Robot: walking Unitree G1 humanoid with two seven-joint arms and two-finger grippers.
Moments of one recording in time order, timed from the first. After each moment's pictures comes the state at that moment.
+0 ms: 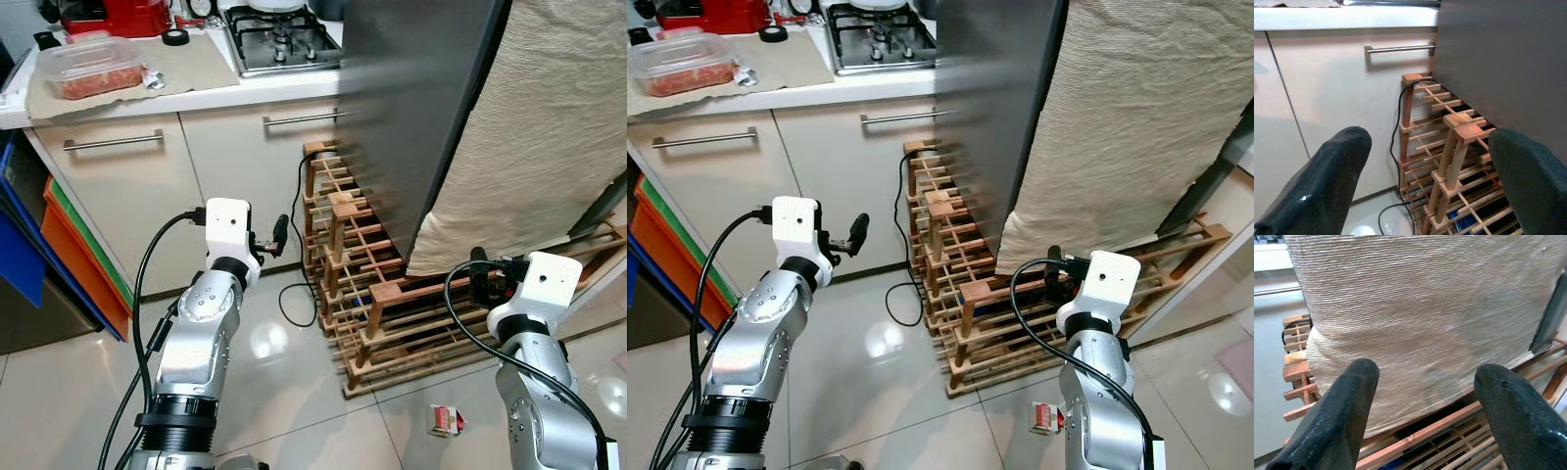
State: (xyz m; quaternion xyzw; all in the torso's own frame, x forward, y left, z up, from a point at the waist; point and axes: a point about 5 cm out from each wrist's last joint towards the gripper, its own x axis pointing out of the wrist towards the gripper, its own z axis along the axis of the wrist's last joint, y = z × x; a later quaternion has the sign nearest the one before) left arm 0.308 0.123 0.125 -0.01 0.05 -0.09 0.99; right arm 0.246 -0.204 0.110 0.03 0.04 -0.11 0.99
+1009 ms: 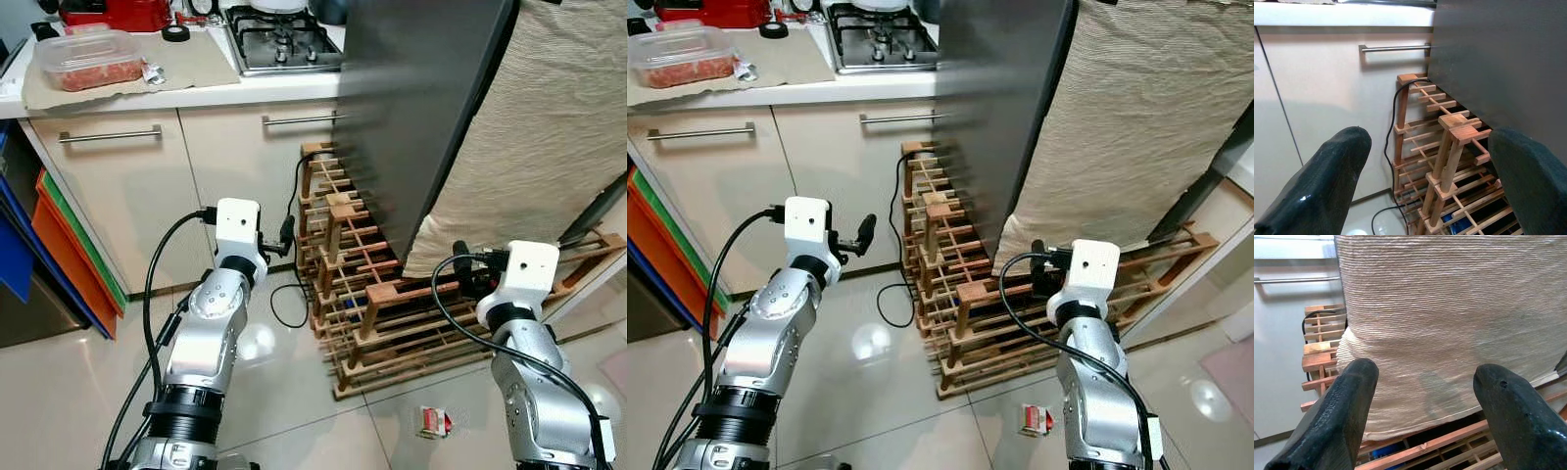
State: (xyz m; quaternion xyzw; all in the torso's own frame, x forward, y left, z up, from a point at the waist) left arm 0.315 0.116 0.120 -0.01 0.05 -0.10 0.99; right arm 0.261 -0.194 0.108 0.01 0.05 -0.06 1.00
